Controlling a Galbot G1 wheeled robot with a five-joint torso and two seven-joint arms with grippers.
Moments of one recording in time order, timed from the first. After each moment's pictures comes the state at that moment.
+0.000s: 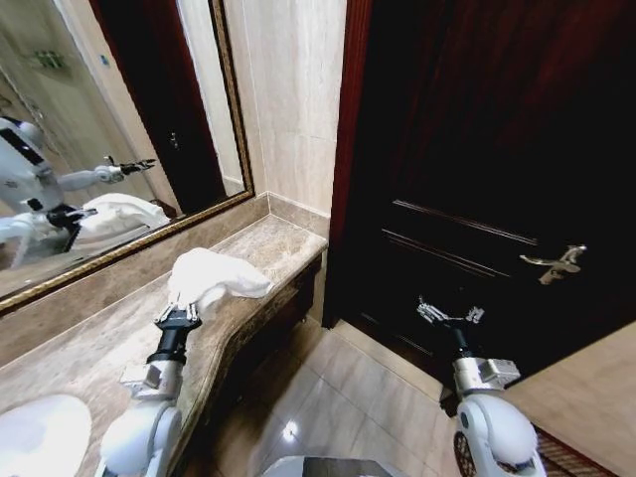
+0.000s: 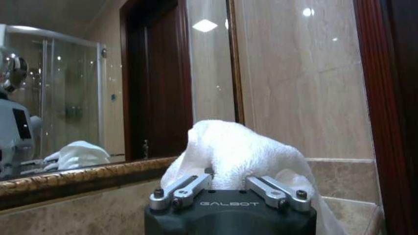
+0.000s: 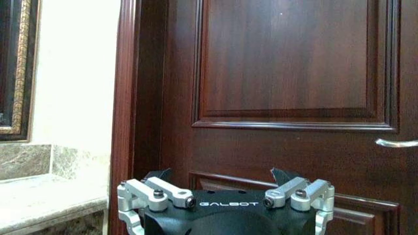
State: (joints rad) left arm 1.68 -1.44 -0.83 -2.28 -0.19 -0.06 0.01; right arm -1.56 1.44 0.75 2.19 0.20 0.00 -0.06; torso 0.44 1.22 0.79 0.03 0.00
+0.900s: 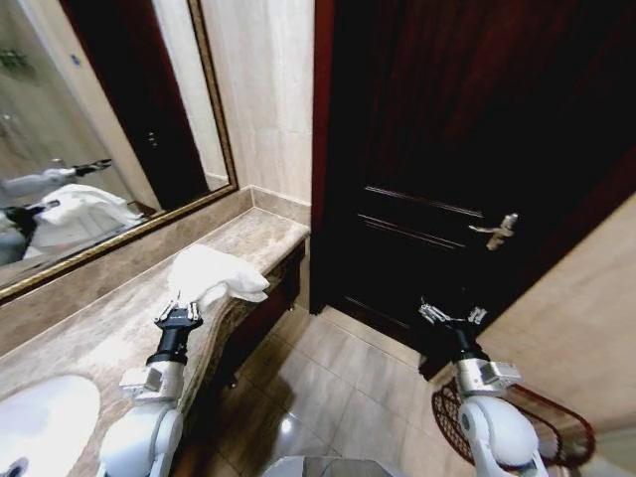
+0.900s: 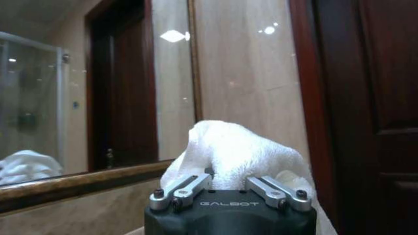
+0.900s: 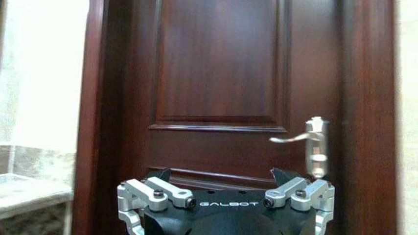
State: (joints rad) left arm 1.69 -1.46 -0.83 -2.31 -0.17 -0.07 0.03; right arm -1.56 1.43 0.76 2.16 0.20 0.05 -0.06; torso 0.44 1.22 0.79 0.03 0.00
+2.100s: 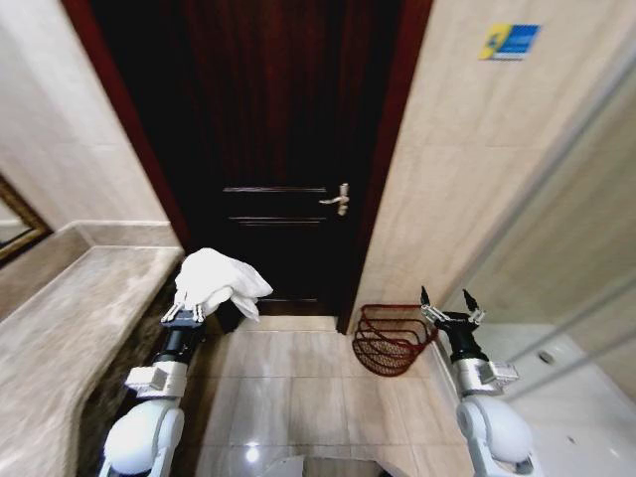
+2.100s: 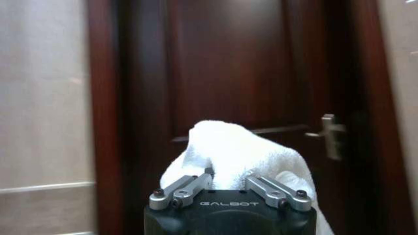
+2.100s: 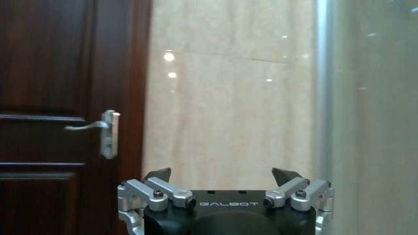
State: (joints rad) left arm 1.67 -1.44 -0.83 -2.22 -0.19 -0.12 0.14; right arm -1.56 1.44 0.76 2.15 0.20 0.05 -0.05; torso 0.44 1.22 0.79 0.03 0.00
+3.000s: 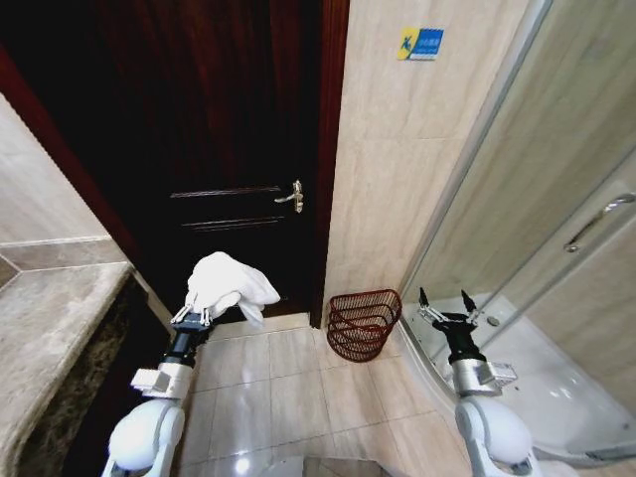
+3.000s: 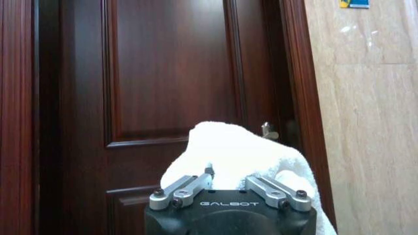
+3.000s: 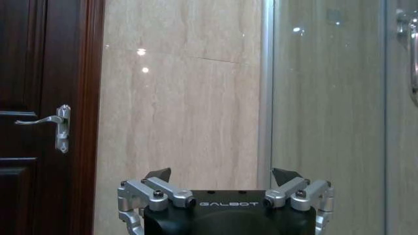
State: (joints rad) left arm 1.65 -1.44 -0.83 -2.18 -0.21 -0.17 0.19; right arm -1.56 1.45 0.75 2.15 0.19 0.04 -0.05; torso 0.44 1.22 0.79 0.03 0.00
